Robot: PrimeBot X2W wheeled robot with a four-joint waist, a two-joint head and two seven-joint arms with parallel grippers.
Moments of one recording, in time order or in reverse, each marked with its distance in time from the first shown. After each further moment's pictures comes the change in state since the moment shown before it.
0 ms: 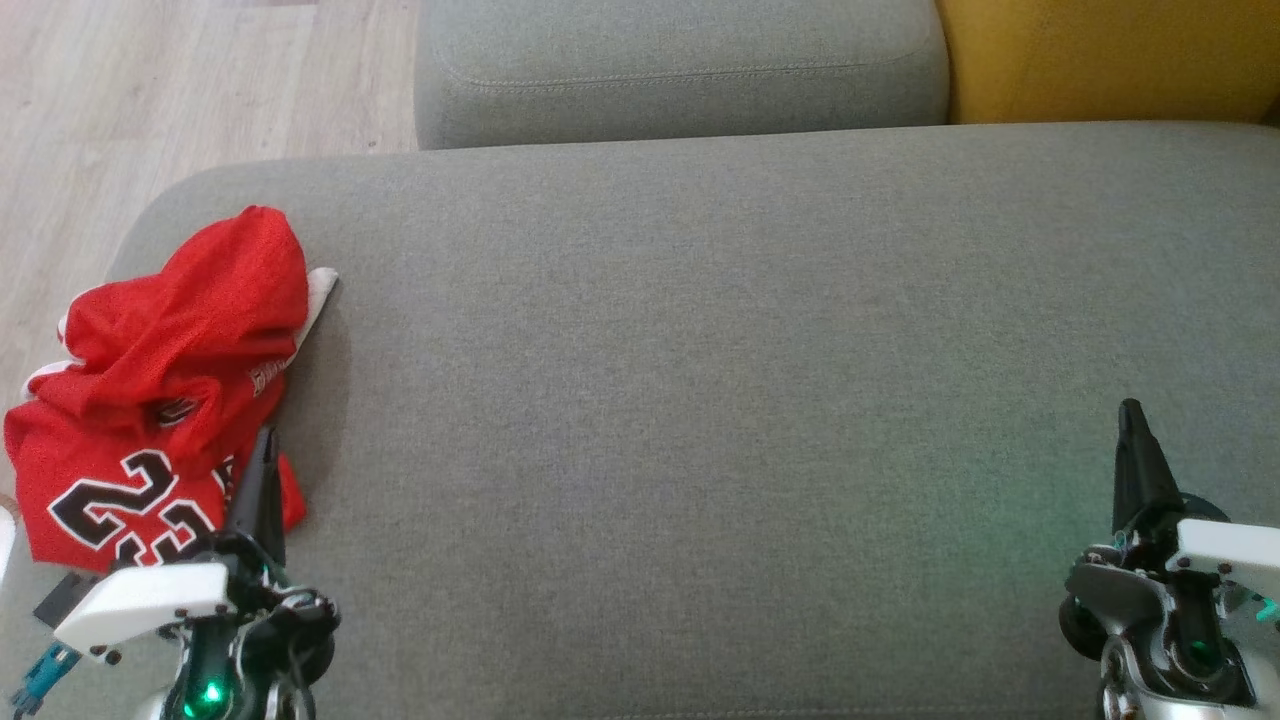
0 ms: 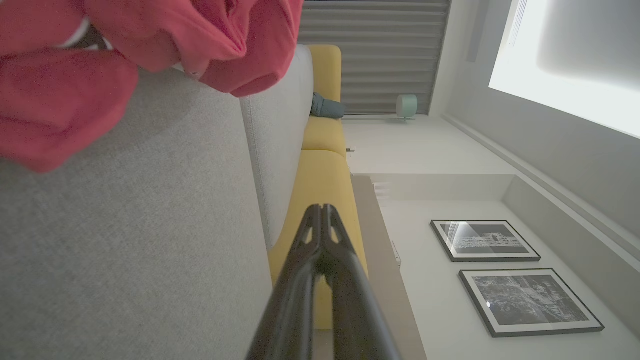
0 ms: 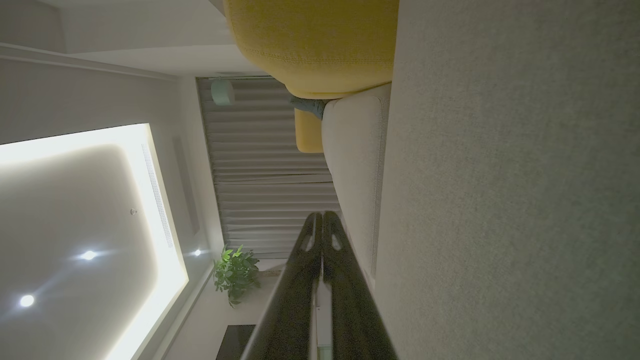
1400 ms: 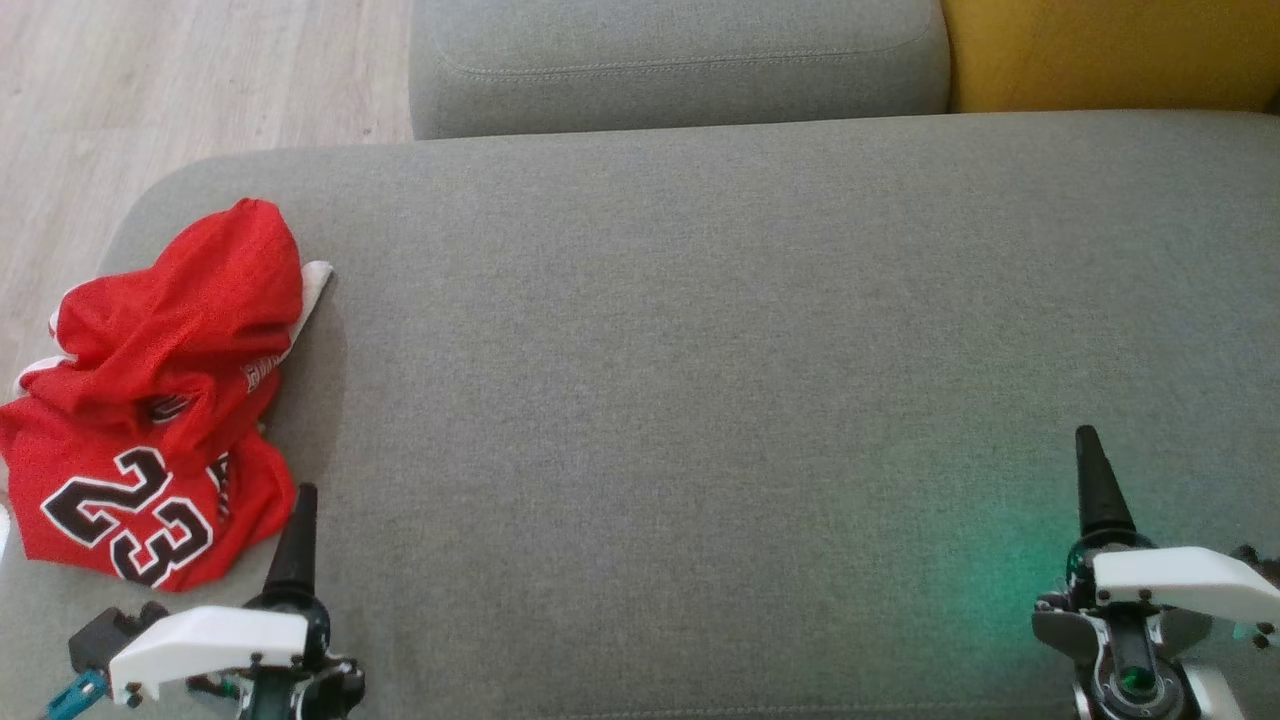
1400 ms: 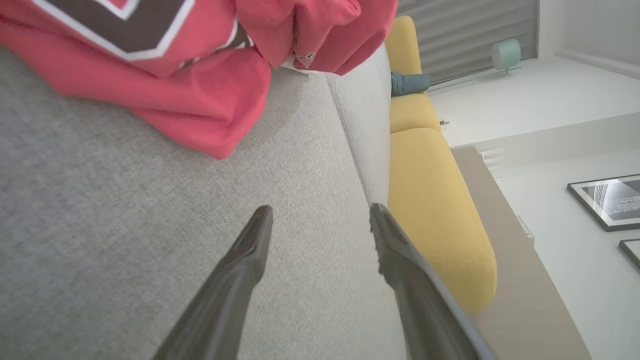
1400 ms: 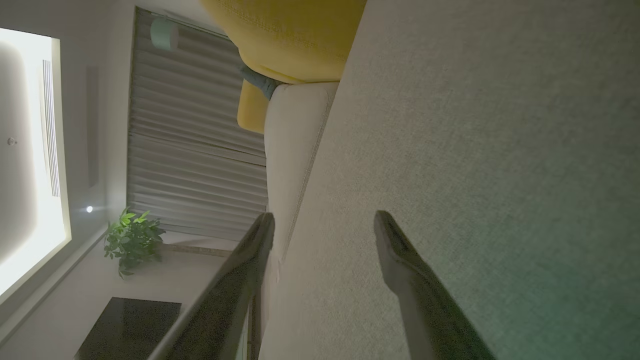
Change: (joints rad) left arm 0.059 -0.016 -0.033 0.080 0.354 0.045 -0.082; right arm 0.017 0.003 0.057 0.104 -0.320 -0.001 -0.081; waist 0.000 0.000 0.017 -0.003
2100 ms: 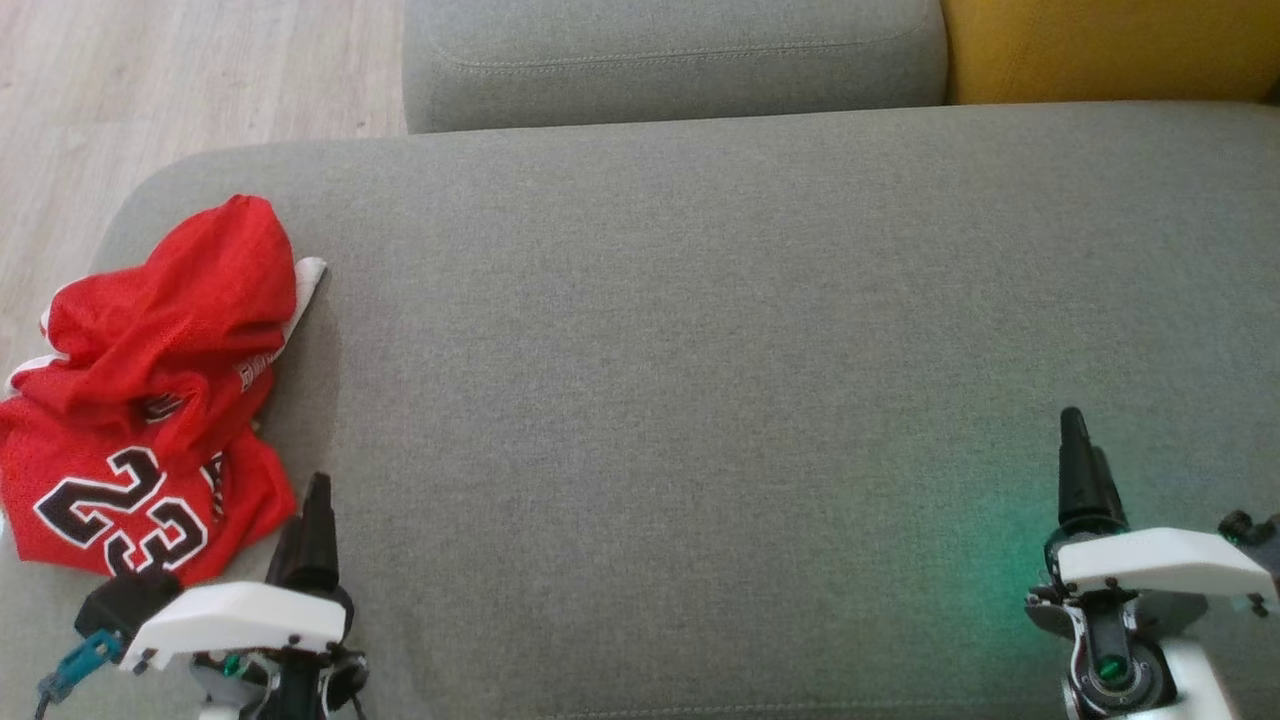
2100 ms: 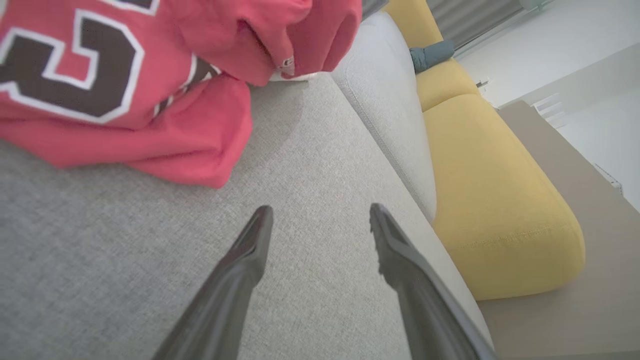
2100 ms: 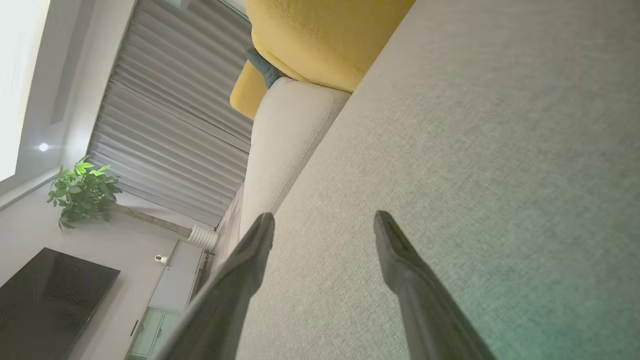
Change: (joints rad) left arm -0.017 0.004 -0.032 -0.013 0.286 0.071 -0.059; right arm -0.026 0.001 0.012 0.011 -0.281 0.000 -0.057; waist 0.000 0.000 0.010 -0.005
